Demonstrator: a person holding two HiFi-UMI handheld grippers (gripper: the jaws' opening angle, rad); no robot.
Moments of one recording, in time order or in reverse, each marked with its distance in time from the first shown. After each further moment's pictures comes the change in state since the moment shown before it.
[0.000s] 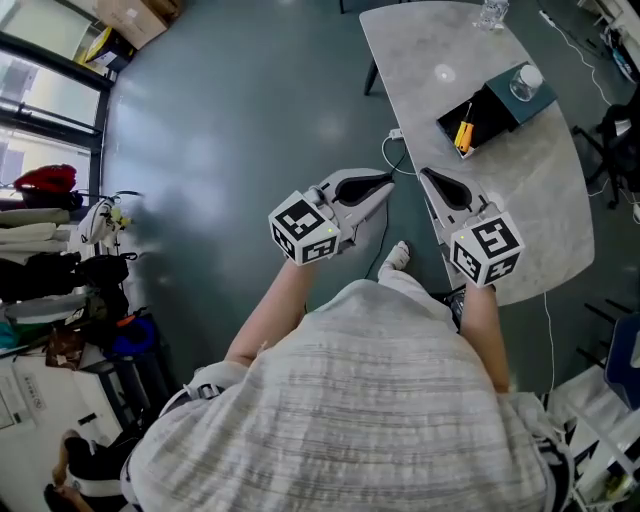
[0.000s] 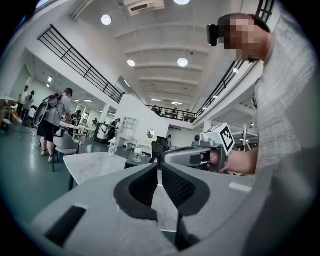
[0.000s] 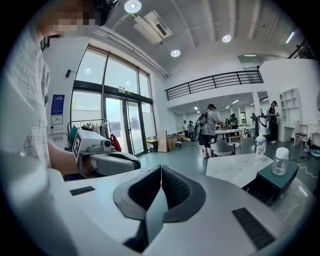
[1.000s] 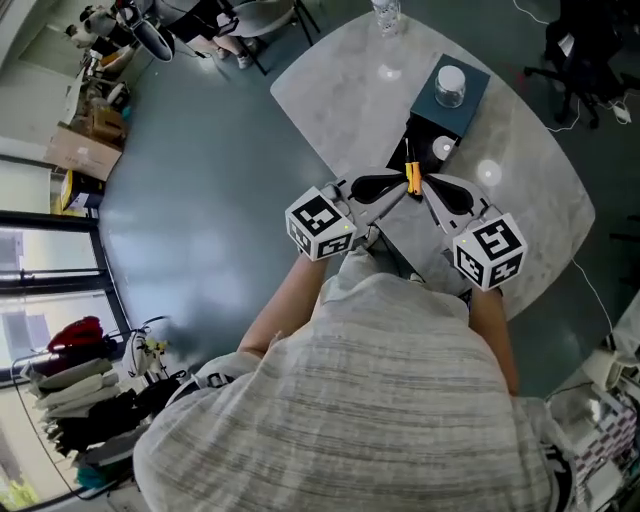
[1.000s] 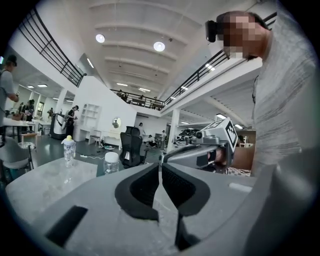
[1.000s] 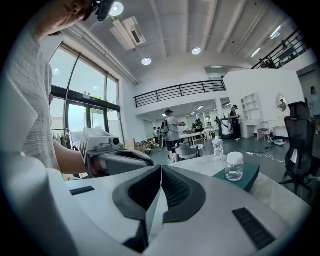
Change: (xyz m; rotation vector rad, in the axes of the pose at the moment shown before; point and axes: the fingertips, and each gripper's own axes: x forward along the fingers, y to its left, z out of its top) left arm 0.236 0.064 0.037 0.130 0.165 -0.437; right arm -0.024 -0.211 0.020 0.150 -0.082 -0.350
